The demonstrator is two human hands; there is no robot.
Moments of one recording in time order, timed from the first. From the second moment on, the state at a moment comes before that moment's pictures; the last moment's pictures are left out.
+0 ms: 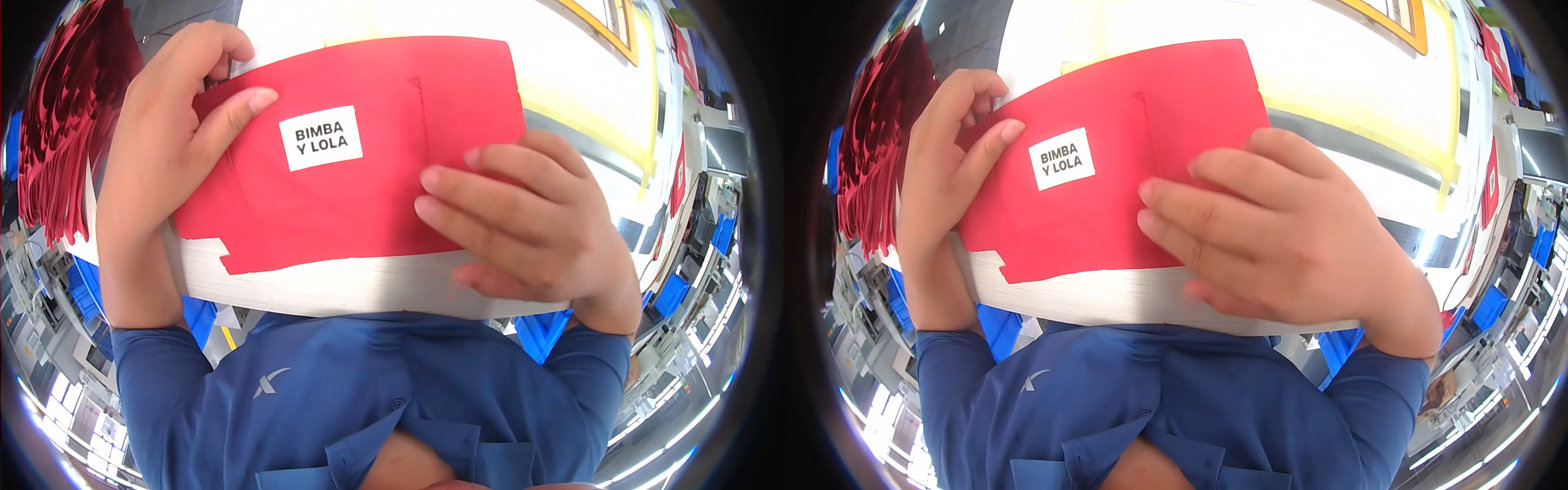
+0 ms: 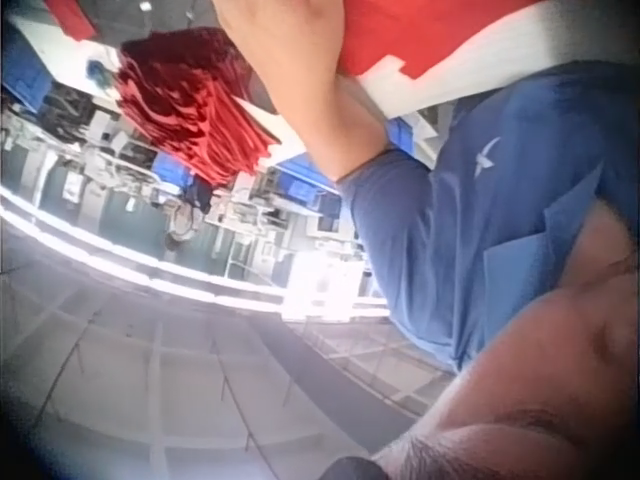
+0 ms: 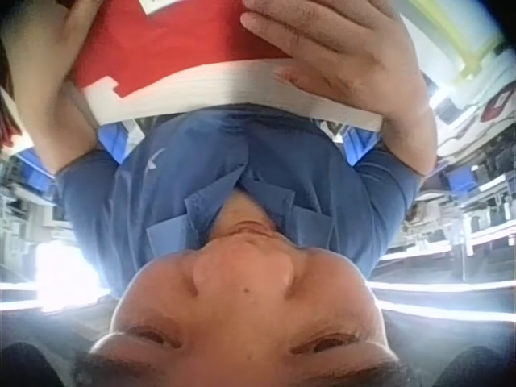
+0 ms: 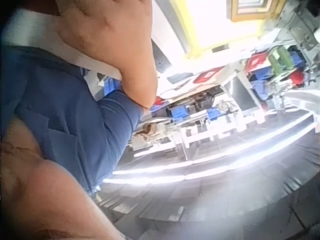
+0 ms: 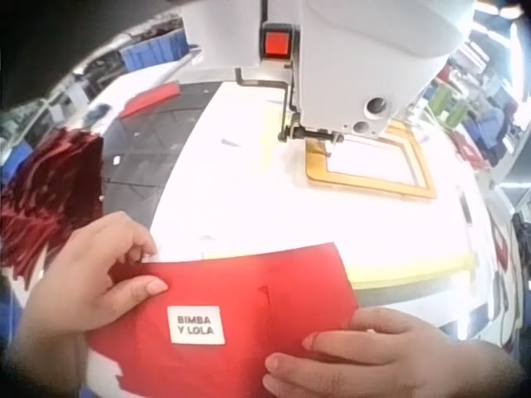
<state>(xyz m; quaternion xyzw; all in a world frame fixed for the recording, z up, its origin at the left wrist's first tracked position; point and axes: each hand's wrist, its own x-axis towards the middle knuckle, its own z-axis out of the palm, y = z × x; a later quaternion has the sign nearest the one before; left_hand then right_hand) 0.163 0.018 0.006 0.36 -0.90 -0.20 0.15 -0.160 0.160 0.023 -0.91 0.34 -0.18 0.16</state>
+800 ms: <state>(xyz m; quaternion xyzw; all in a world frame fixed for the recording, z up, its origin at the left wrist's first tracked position) 0.167 0.026 0.011 0.24 -0.90 -0.22 0.30 -0.177 0.152 0.013 -0.52 0.58 -0.47 0.41</state>
